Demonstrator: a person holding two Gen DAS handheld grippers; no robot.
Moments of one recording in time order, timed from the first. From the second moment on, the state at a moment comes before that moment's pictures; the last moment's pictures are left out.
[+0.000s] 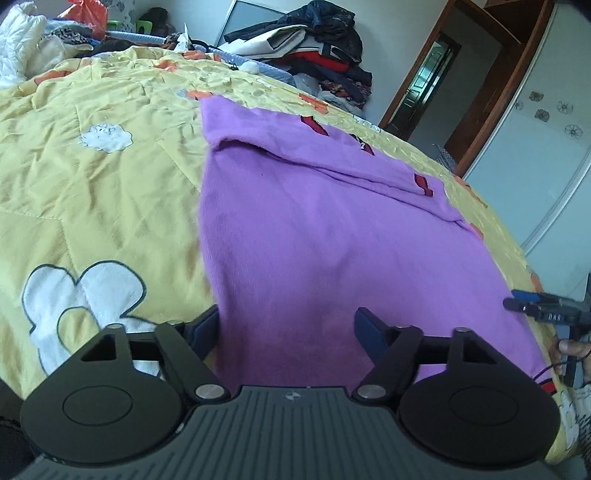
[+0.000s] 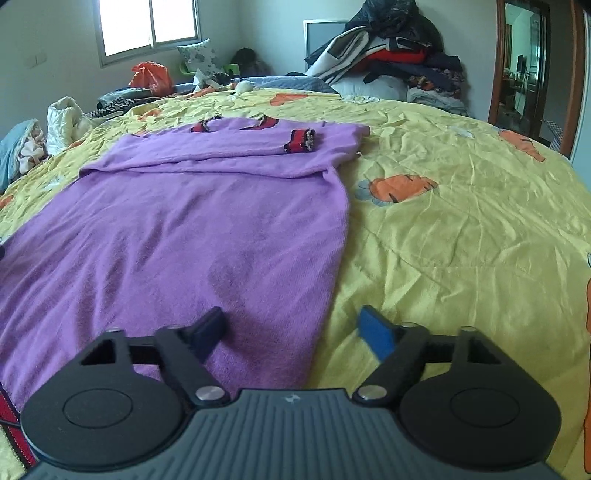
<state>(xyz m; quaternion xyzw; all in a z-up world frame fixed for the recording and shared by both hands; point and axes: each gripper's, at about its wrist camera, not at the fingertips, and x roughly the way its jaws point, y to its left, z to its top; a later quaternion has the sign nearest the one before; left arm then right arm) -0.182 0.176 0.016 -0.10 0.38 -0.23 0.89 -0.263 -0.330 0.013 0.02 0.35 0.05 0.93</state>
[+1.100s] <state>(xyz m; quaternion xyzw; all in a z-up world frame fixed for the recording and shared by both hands) -0.146 0.195 0.034 -0.16 0.35 -0.24 0.89 -0.240 -0.326 0.038 0.08 0.30 0.08 0.95</state>
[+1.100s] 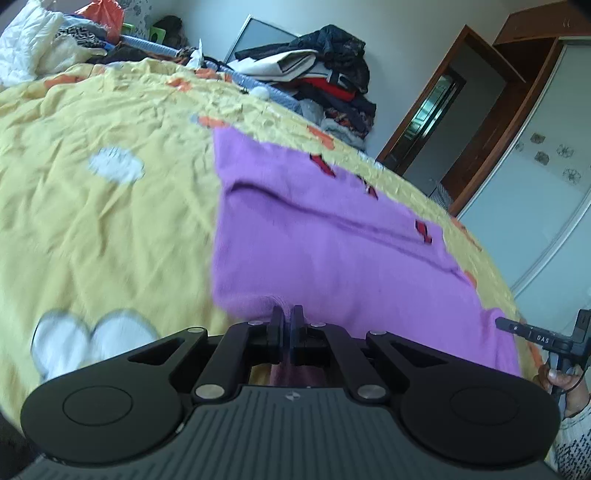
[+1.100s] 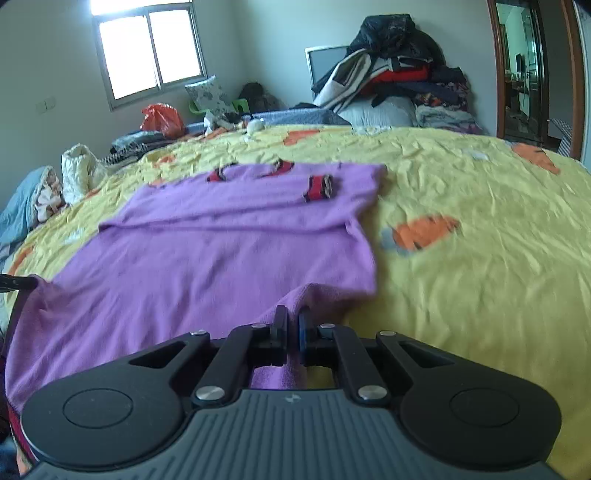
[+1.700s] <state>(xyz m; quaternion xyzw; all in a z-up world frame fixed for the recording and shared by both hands) -0.040 0.197 0.022 -0.17 0.36 -0.19 0.90 -0.142 -0.364 0.024 0.08 0.32 0.01 0.95</state>
